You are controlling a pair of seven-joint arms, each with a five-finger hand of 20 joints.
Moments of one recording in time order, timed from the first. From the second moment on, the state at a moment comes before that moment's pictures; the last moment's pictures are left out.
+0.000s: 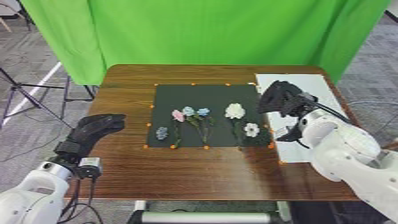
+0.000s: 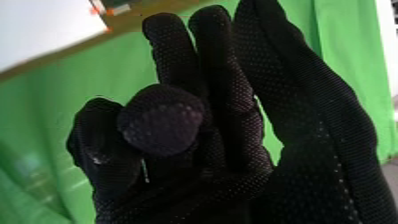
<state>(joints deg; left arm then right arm) 120.0 -60.0 -104.3 -115.3 61.7 -8.3 -4.8 -73.3 -28.7 50.9 -114.4 -103.1 8.8 25.7</state>
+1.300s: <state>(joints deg) 119.8 -58.5 -97.9 -113.5 59.4 3.5 9.8 -112.3 -70.0 97.8 -114.3 -51.5 -3.7 -16.5</state>
